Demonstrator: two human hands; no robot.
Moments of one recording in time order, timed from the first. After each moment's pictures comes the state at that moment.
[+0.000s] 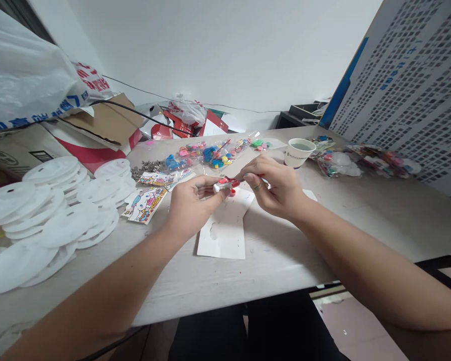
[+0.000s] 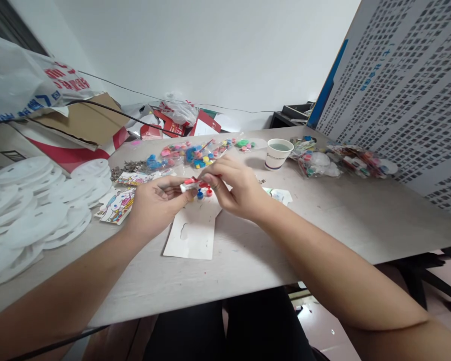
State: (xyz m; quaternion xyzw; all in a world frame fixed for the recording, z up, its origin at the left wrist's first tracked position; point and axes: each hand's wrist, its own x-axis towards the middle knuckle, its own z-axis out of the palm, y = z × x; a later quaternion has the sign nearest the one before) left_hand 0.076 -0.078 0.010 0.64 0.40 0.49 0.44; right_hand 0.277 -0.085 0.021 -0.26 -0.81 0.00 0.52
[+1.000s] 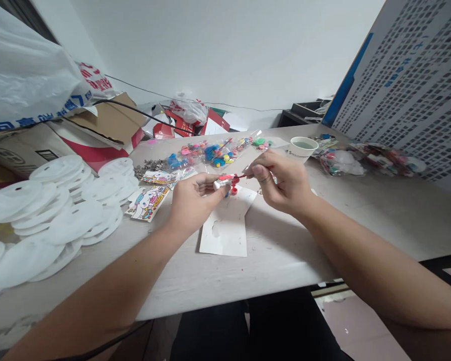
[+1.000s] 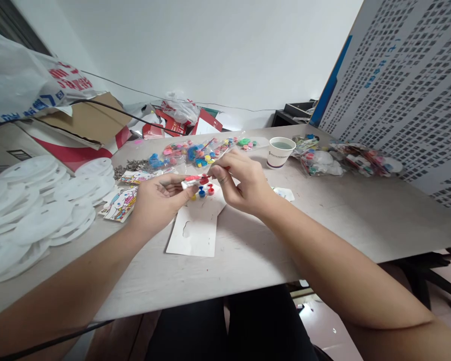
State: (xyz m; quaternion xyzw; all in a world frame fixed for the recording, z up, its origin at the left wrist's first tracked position) left_hand 0.074 -0.076 0.010 0.65 0.42 0.49 0.41; right_hand 0.277 -0.085 0.023 -0.28 -0.80 -0.02 0.54
